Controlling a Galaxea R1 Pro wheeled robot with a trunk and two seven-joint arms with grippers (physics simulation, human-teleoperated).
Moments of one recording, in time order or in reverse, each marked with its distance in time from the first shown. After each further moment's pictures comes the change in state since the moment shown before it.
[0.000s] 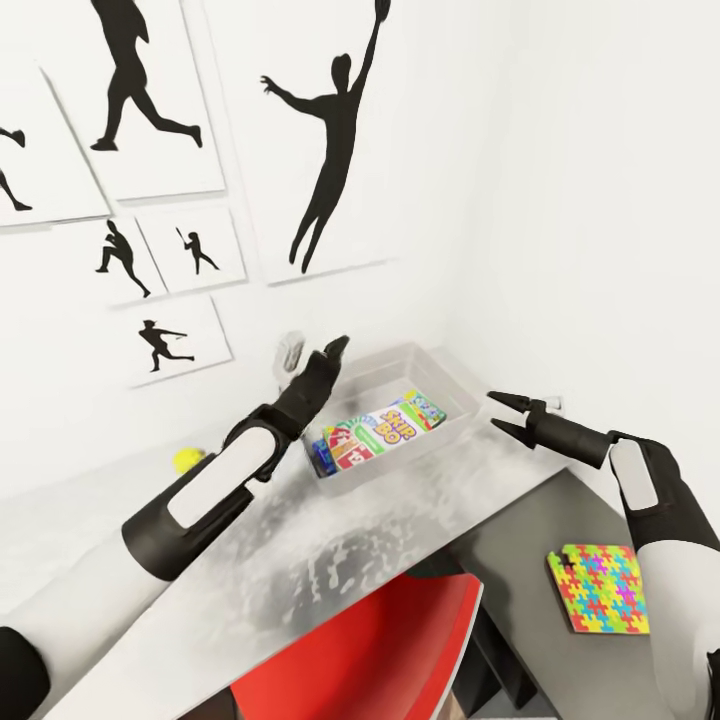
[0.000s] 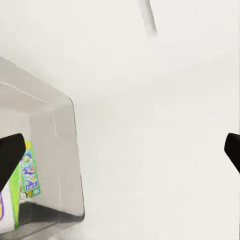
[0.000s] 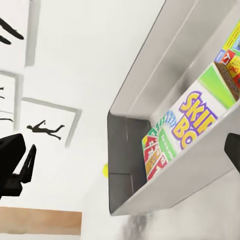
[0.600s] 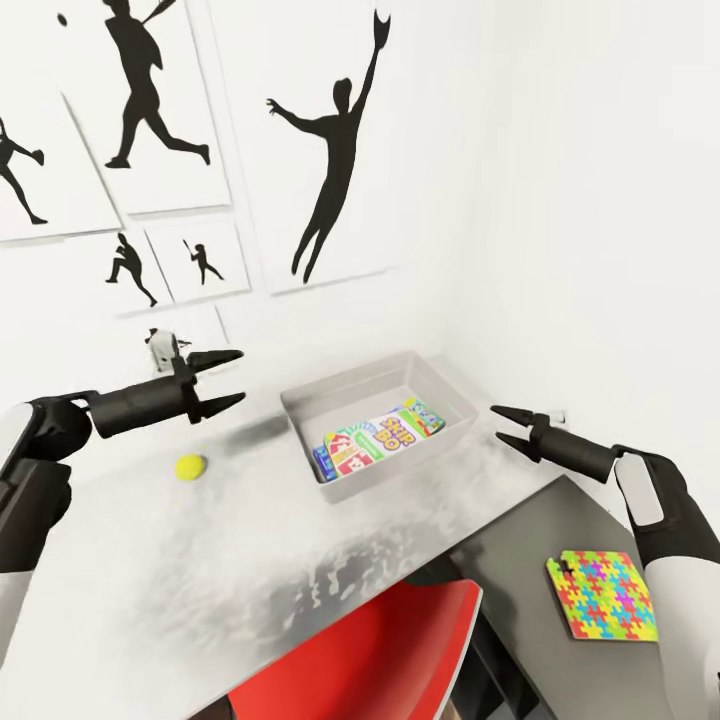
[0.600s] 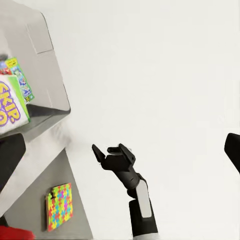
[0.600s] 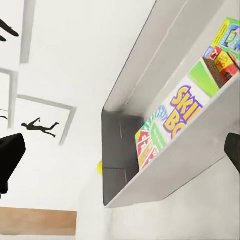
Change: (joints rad) left arm 0.160 0.250 0.774 0.001 0.466 1.265 -0.043; right arm 0.047 -0.016 -0.001 -0.001 0.007 -0.012 0.005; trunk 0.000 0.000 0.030
